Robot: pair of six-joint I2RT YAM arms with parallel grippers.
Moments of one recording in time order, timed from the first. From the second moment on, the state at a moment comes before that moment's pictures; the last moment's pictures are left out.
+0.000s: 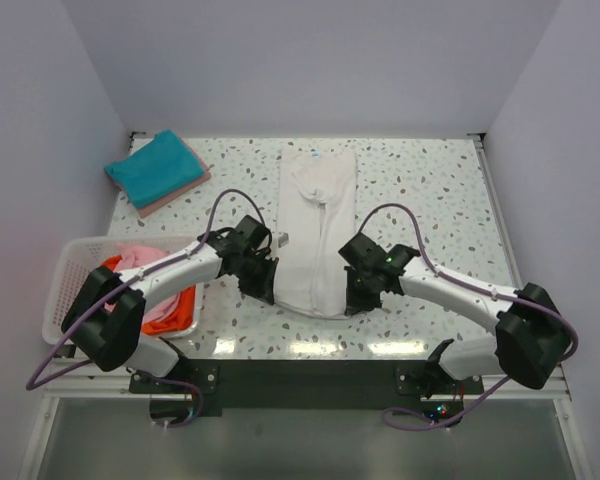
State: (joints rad) left arm -0.64 1.45 0.85 -0.62 0.34 -0.34; right arm 0.79 1.34 0.82 -0.76 -0.05 0.85
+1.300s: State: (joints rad) left arm -0.33 2.00 1.54 -0.59 0.39 -0.34; right arm 0.41 1.96 1.62 -0.86 0.08 0.55
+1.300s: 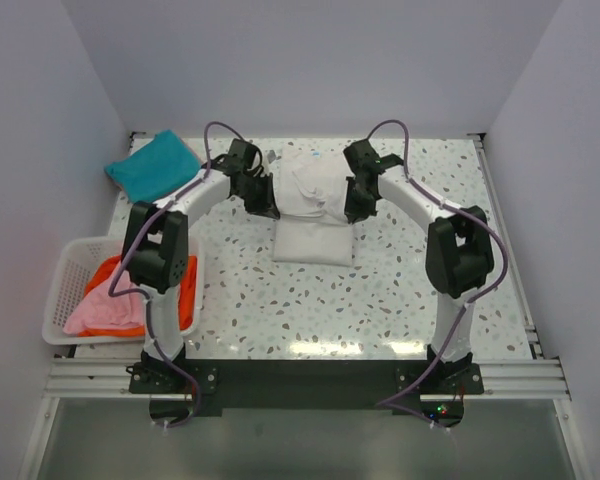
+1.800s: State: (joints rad) left arm -0.28 2.20 1.74 -0.59 0.47 -0.34; right arm 0.36 2.16 1.87 -0.91 0.06 0.51
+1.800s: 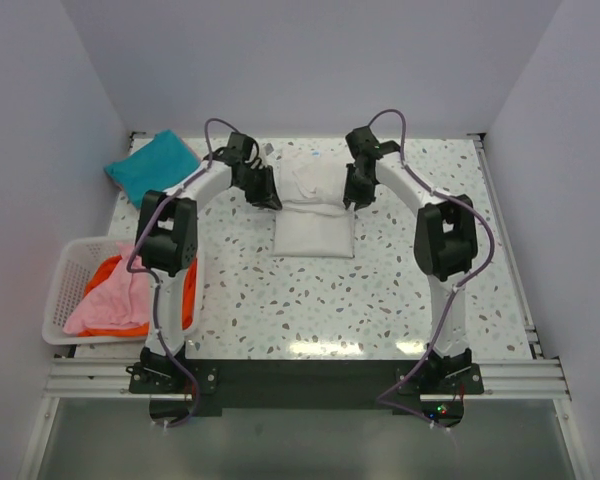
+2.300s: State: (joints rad) left arm -0.27 2.07 1.66 -0.52 0.38 -0.33; right arm 0.35 2.10 1.88 -0.86 0.01 0.46
